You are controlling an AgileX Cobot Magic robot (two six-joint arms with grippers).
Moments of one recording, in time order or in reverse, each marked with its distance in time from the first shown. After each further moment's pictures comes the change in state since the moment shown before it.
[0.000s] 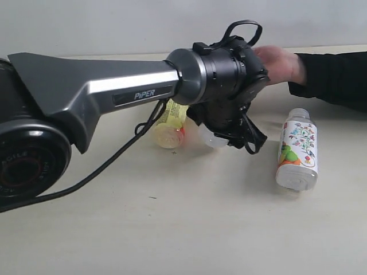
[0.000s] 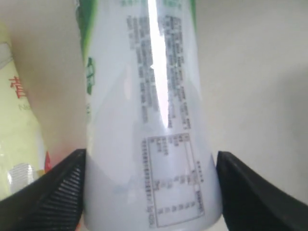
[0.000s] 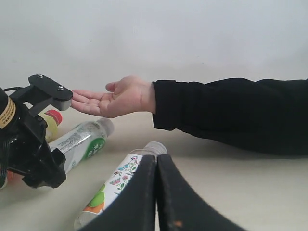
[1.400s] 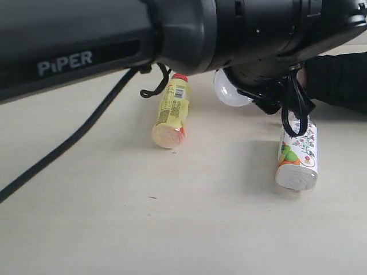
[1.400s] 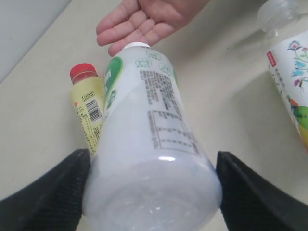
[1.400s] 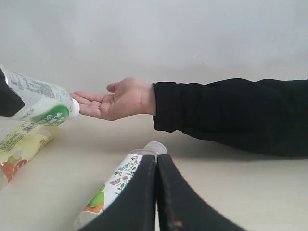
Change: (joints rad) left arm -0.203 -0.283 0.002 0.262 0.215 -0.037; right arm 0.000 0.000 0.000 0.000 0.000 0.000
